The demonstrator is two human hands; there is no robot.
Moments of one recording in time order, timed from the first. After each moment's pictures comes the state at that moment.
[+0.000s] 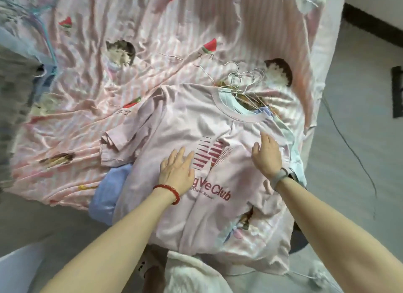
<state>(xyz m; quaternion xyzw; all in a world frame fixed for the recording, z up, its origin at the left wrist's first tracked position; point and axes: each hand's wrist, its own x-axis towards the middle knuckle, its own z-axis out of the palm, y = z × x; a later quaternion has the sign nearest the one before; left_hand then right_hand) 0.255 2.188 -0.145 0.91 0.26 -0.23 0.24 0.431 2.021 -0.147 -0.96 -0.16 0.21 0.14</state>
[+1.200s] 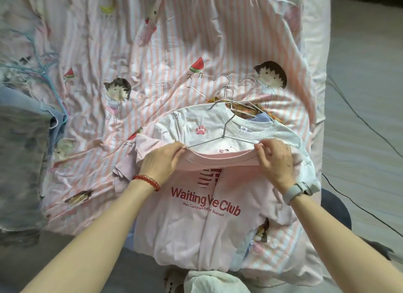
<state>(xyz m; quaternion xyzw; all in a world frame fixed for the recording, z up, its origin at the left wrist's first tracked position) 0.313 2.262 -0.086 0.96 0.15 -0.06 0.24 0.438 2.010 -0.127 -0.92 -0.21 0.04 0.33</state>
